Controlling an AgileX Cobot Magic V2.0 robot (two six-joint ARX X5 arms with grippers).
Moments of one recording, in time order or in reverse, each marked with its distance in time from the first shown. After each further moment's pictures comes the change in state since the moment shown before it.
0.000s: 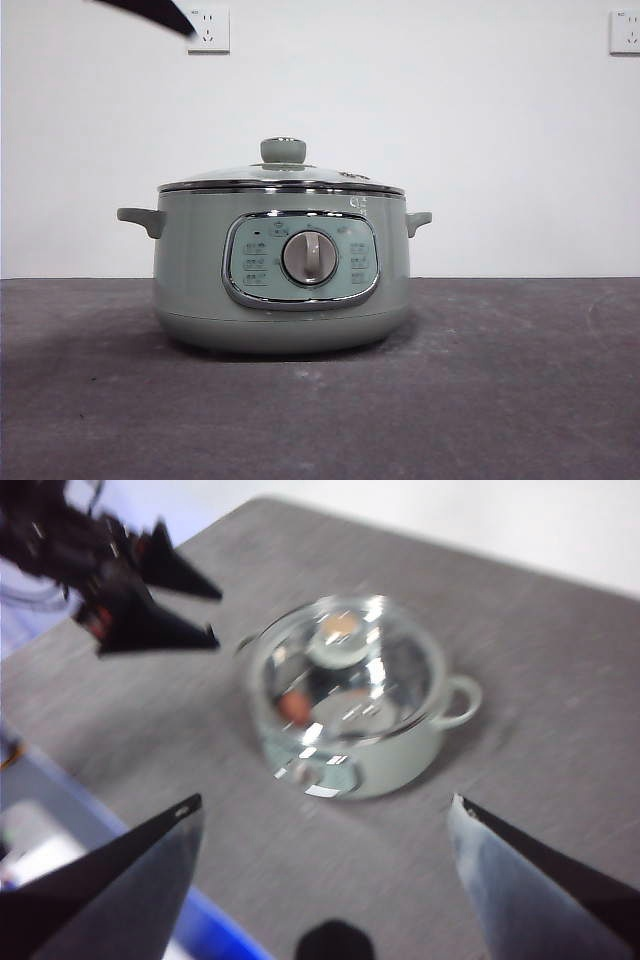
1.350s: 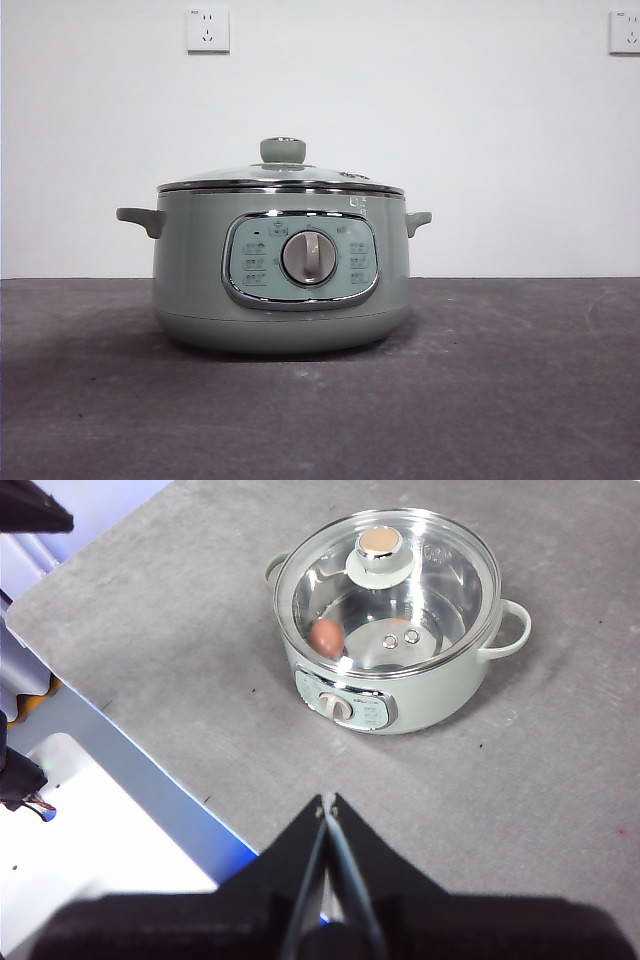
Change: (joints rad) left arm 0.000 -0.277 0.000 -0.173 0.109 0.000; right arm 0.000 0.035 0.000 -0.093 -0.062 0.000
